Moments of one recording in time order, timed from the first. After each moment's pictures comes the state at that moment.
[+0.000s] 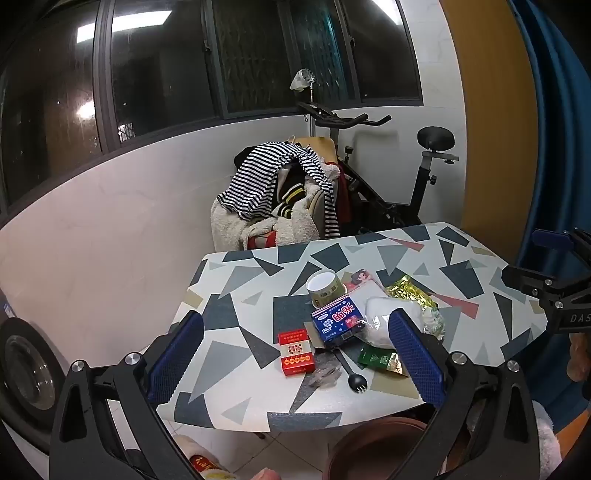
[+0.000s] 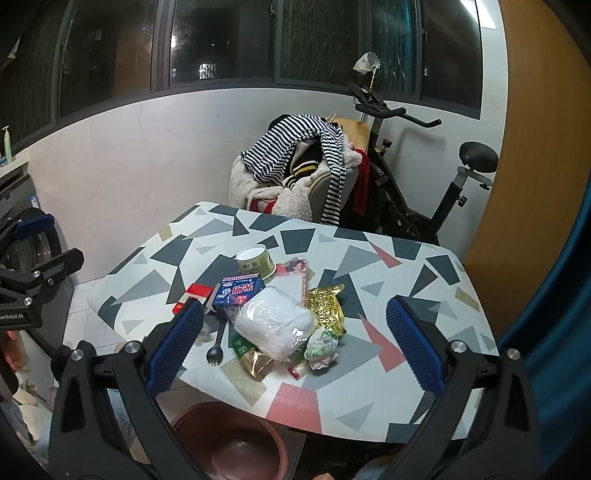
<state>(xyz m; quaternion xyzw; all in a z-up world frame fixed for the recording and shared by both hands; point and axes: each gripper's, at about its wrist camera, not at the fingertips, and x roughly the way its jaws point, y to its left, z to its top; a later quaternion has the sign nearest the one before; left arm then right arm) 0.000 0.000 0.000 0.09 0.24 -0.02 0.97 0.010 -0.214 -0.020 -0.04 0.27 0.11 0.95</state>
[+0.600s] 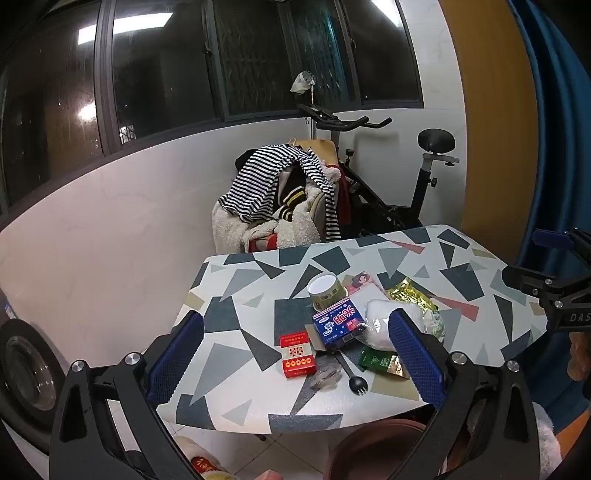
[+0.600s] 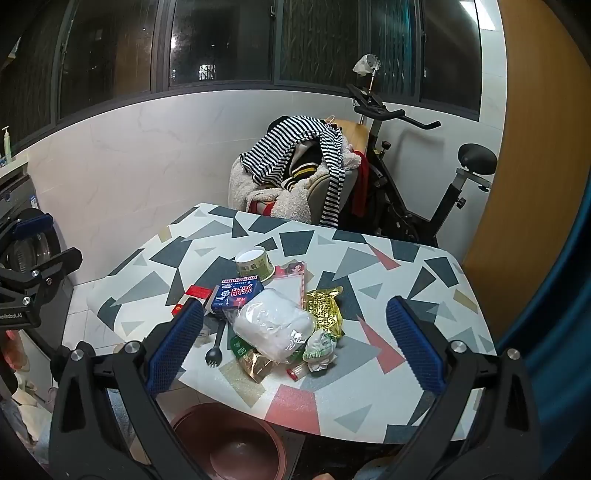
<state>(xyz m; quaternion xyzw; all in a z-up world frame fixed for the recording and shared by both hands) 0.000 -0.001 0.000 0.09 0.24 -0.02 0.97 0.009 -0.214 -0.019 -0.05 0.27 0.11 0.95</state>
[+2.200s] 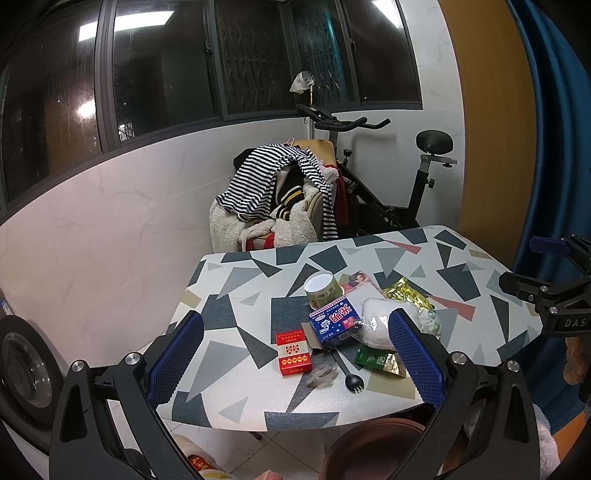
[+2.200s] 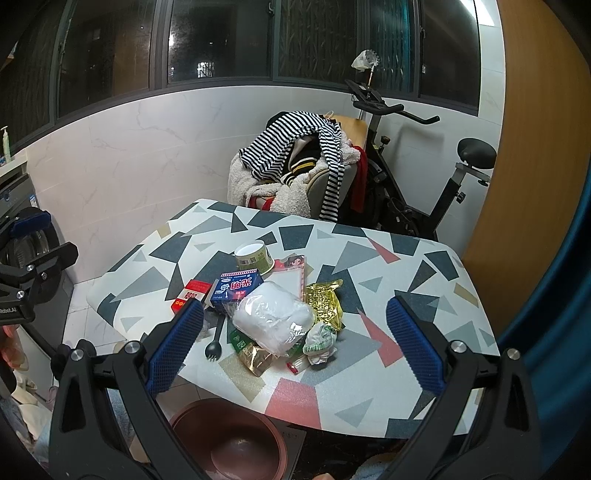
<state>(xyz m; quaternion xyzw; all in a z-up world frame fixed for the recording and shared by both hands) -0.004 -0.004 0.007 0.09 0.24 -0.03 0.97 0.008 -0.218 -0.025 -0.04 0.28 0.11 0.95</state>
